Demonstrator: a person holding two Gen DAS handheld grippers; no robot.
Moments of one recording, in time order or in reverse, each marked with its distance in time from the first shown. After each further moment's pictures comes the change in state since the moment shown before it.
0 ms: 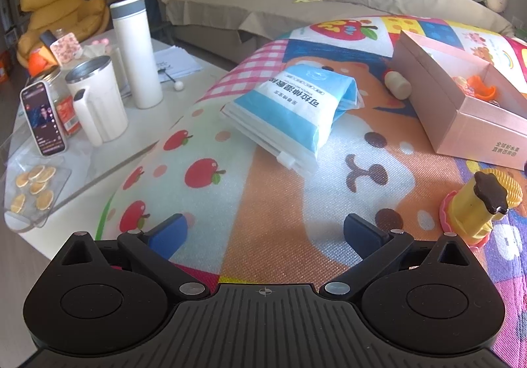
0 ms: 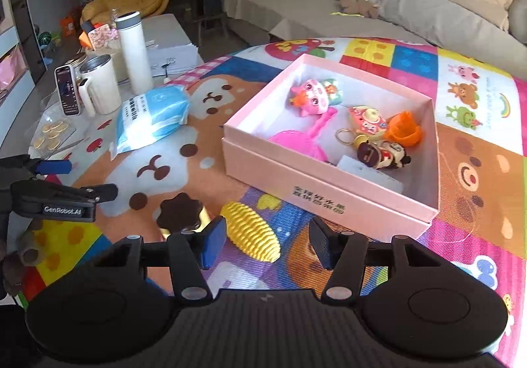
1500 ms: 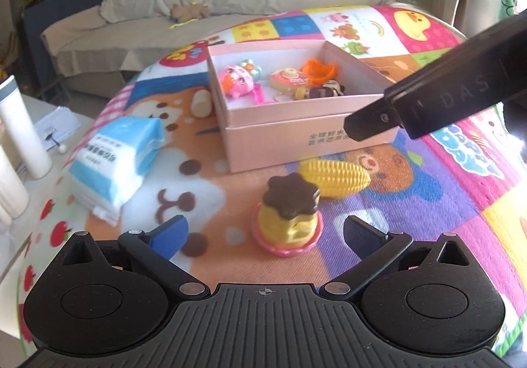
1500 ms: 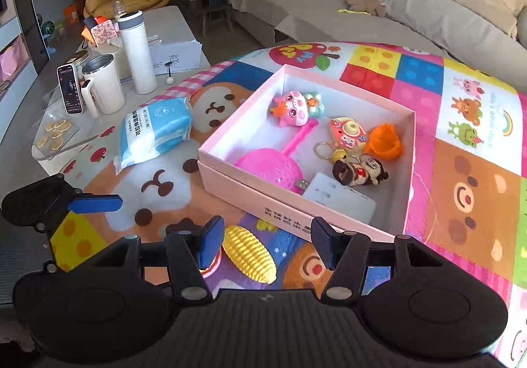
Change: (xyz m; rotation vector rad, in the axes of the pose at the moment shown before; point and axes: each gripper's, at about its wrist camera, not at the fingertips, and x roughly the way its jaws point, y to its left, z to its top) left arm -0.033 -0.109 0.001 0.284 -0.064 -0.291; right arm -0.008 -0.006 0.031 -0.032 0.045 0.012
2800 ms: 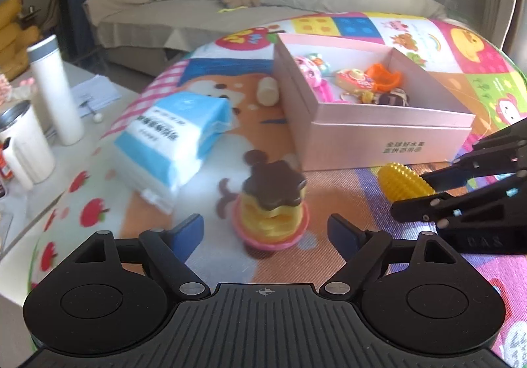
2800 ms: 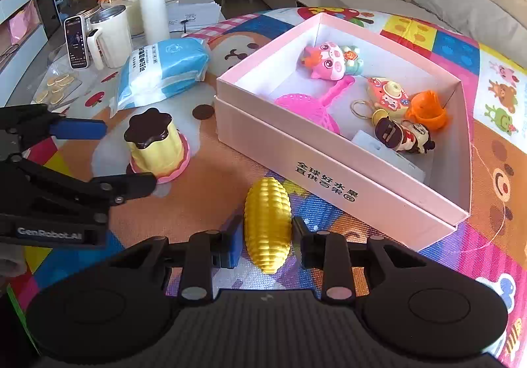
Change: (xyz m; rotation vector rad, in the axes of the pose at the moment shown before) left arm 0.015 0.047 0.001 -0.131 0.028 0.095; right arm 0.056 0.025 -0.025 -0.095 0.085 0.030
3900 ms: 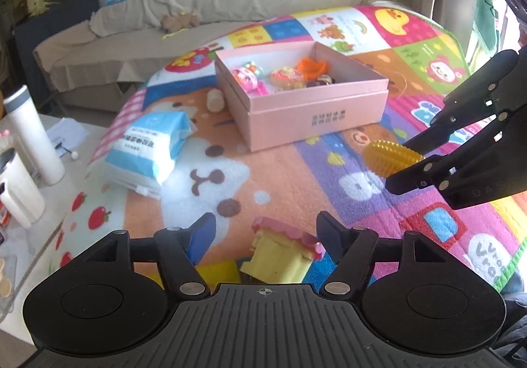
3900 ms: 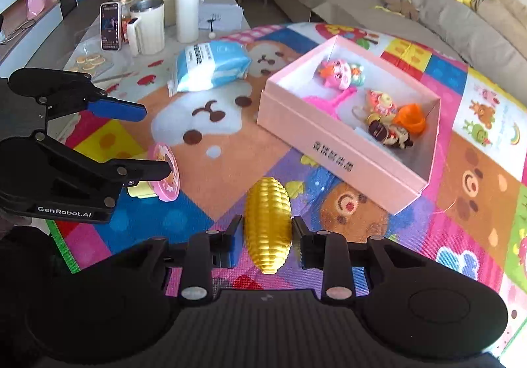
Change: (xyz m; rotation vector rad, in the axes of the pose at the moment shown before) left arm -0.064 -0.008 -0.030 0.204 -0.034 -0.140; right arm -0.074 0.031 -0.027 -0.085 0.017 -0.023
